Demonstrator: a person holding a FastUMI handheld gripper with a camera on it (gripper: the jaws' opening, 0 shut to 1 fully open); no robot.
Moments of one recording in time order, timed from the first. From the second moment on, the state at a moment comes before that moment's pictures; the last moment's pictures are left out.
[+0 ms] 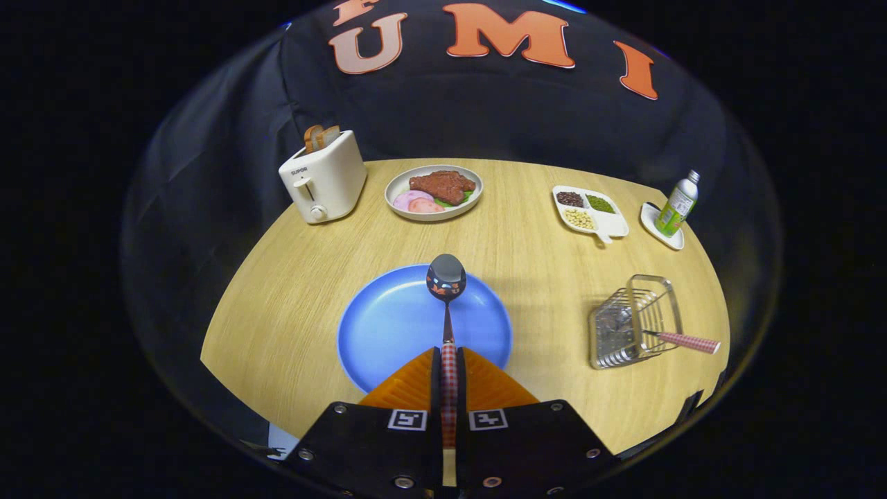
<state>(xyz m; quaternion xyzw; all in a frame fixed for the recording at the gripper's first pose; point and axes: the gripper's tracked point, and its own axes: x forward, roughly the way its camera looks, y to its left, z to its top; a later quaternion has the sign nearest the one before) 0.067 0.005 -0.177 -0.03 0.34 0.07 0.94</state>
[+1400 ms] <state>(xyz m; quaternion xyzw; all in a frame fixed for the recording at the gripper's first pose) 0.072 -0.199 -0.155 -0.14 0.58 0.07 0.80</state>
